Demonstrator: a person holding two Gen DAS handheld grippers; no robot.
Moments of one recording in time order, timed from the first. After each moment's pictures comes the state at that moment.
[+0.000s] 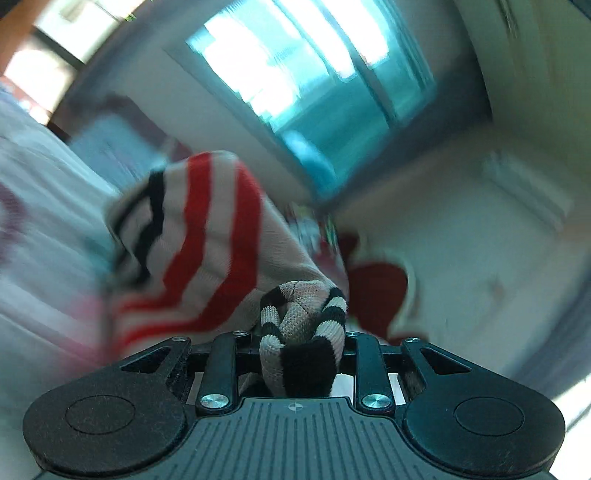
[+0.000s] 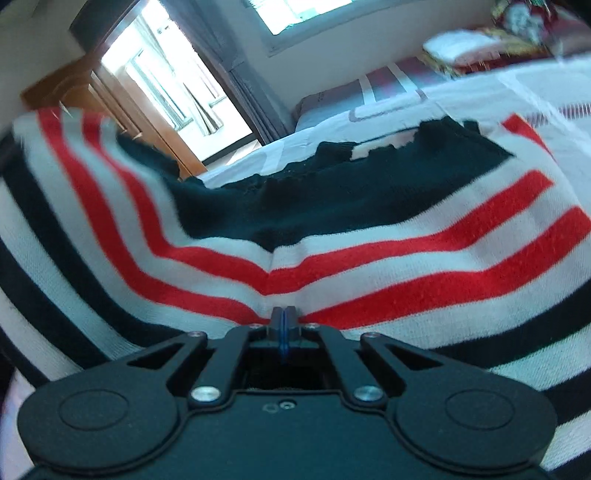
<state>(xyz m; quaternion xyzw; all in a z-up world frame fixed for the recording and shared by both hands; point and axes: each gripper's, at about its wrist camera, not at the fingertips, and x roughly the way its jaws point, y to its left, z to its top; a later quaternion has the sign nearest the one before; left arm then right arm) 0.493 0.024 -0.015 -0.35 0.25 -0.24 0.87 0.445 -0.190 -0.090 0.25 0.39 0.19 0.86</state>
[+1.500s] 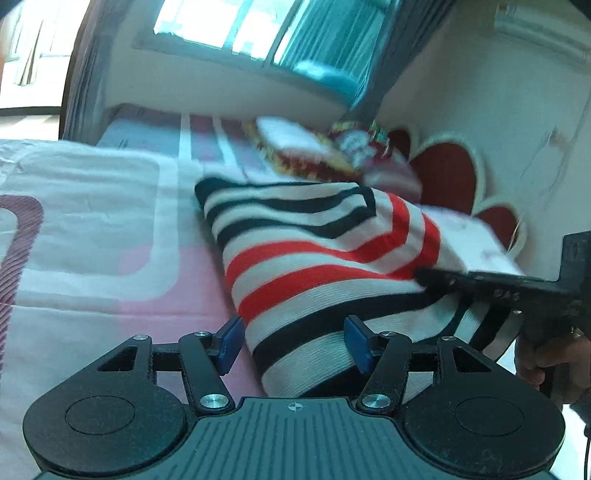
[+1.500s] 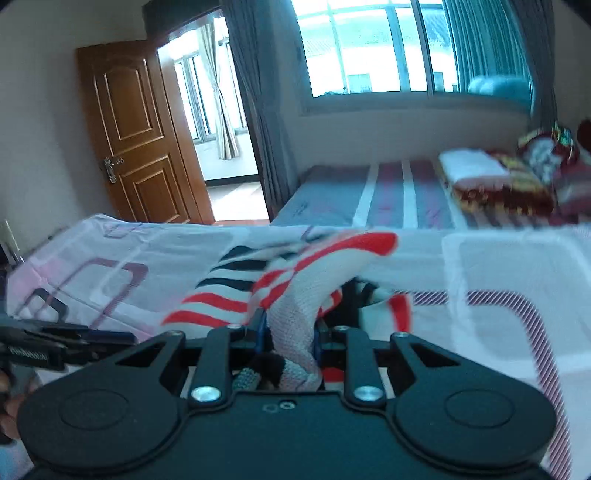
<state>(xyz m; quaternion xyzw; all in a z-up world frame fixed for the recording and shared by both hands) 0.498 -0.009 -0.077 -0.13 0.34 -0.19 0.91 0.433 -0.276 -0.011 0.01 0.31 0.20 0.93</state>
